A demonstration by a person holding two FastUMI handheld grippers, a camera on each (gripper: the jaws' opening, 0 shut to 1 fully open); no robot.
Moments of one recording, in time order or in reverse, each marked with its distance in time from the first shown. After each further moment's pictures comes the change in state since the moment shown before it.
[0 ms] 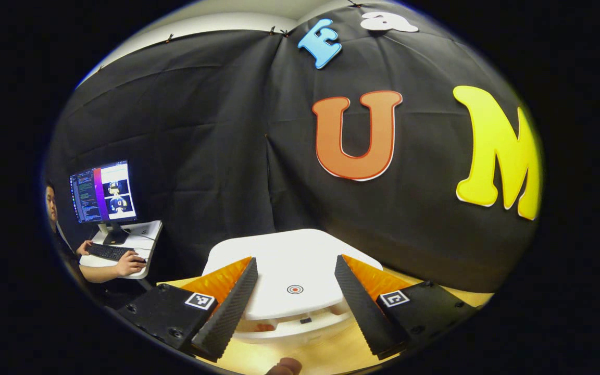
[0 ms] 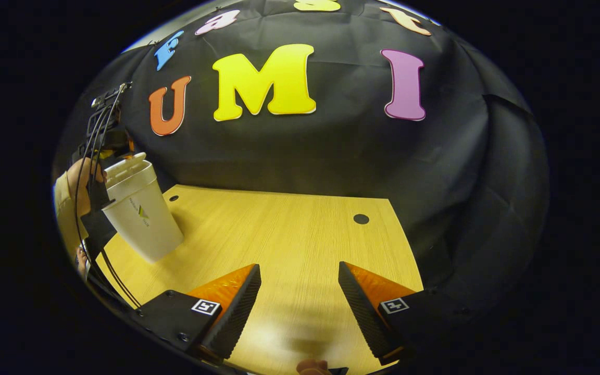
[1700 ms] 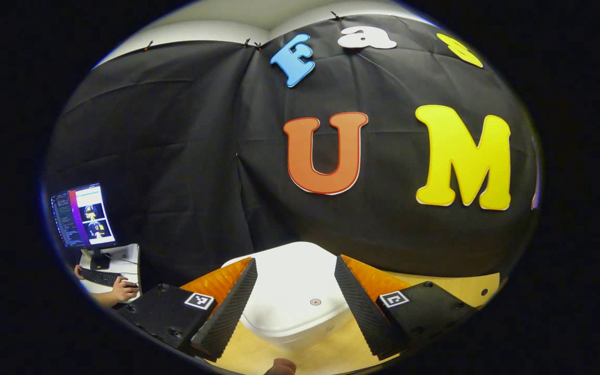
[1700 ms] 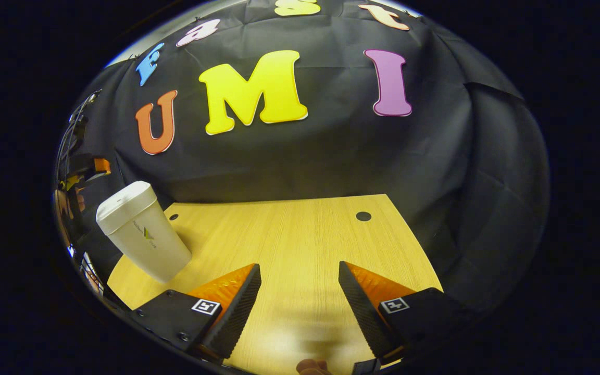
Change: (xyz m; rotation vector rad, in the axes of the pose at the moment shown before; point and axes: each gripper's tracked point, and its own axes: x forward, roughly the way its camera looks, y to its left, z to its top) left arm -0.053 0.027 0.043 0.079 -0.083 -0.295; right arm -0.031 0.040 0.033 0.121 -0.078 -0.055
